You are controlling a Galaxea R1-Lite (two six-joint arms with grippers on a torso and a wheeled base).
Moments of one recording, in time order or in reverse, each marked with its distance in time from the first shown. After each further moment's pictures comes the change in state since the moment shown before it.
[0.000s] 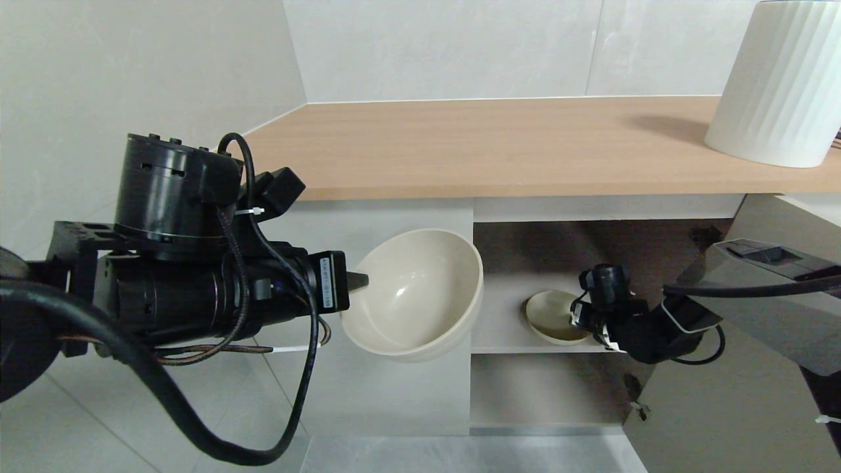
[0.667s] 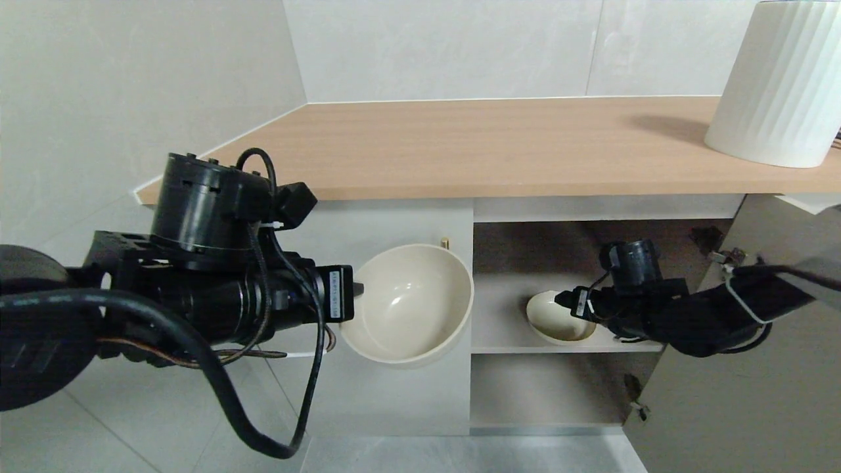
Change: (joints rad) left arm -0.014 0.049 0.011 0.008 0.111 0.077; right arm 0.067 -0.329 0.183 0.132 0.230 0.019
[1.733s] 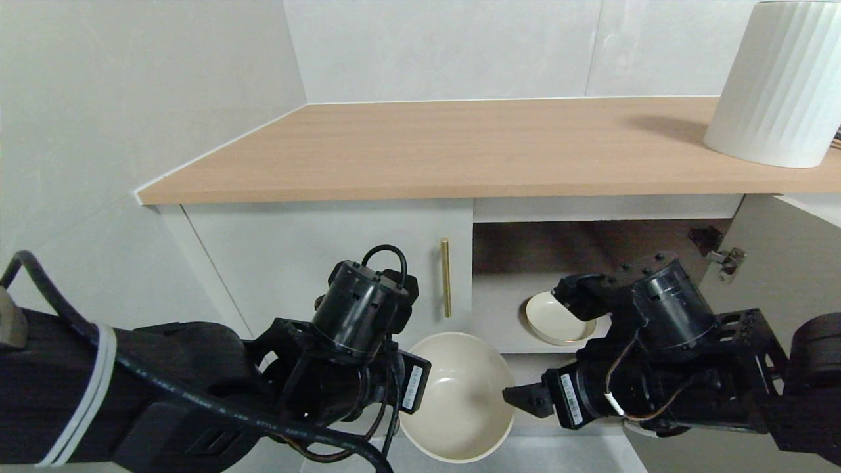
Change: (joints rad) left arm -0.211 0.215 0.103 -0.128 0.182 0.120; right arm 0.426 -0.409 0.181 0.339 0.160 -0.160
